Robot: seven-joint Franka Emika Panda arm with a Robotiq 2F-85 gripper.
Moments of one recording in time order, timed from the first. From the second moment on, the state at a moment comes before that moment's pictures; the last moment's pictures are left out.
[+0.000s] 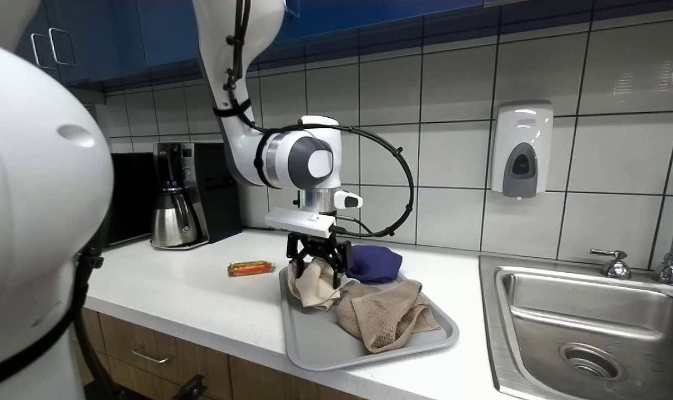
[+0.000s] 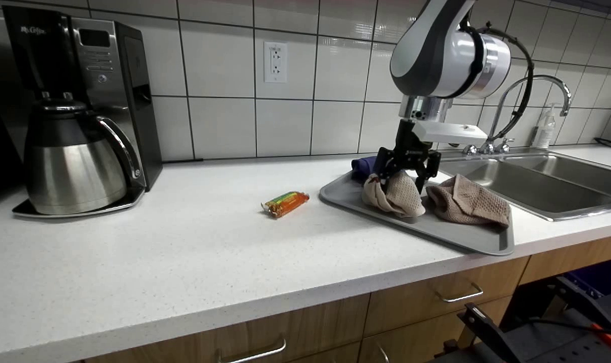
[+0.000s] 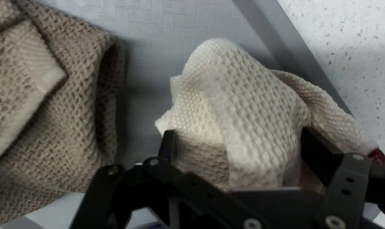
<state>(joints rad) 0.01 0.22 -0.01 -2.46 0.12 2.70 -0.10</state>
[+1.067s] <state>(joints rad) -0.02 0.30 0.03 -2.38 0.14 2.71 -0.11</state>
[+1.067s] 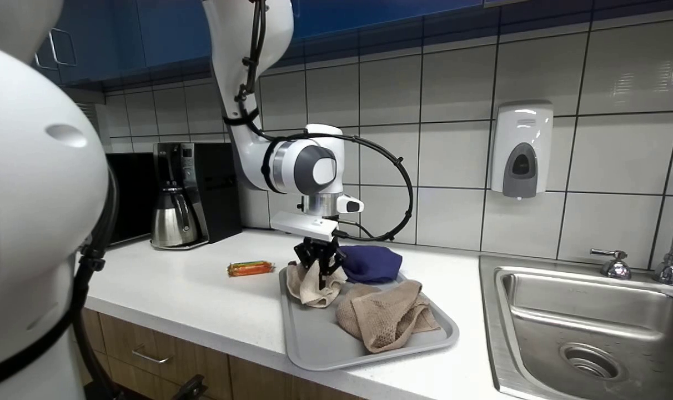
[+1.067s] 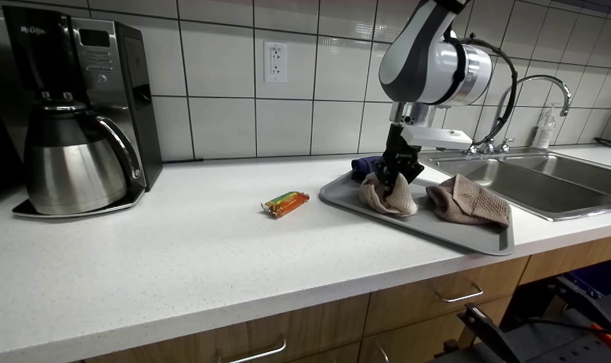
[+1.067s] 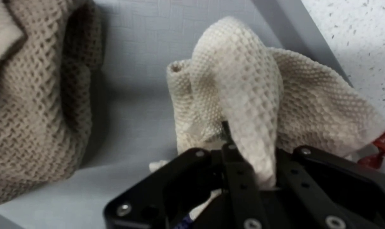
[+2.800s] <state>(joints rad) 0.12 -0.13 0.10 -2.48 0.14 2.57 -0.01</state>
